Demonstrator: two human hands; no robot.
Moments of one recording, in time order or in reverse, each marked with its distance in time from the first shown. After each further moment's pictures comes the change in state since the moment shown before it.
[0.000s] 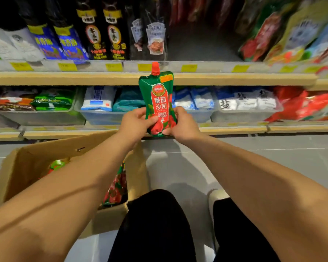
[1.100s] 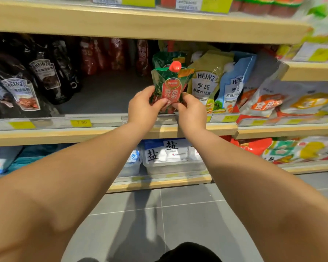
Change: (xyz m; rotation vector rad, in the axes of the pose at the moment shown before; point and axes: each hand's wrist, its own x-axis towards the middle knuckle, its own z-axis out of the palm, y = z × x) left_hand 0.154 0.142 0.332 0.435 0.212 0.607; right_hand 0.159 0.110 -0.318 -0.110 0.573 -0.195
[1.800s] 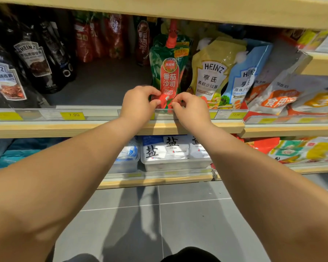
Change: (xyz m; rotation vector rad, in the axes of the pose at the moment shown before) left_hand 0.014 -0.025 0.001 0.308 -0.067 0.087; right_hand 0.013 0.020 0.007 -0.138 -0.166 -0.137
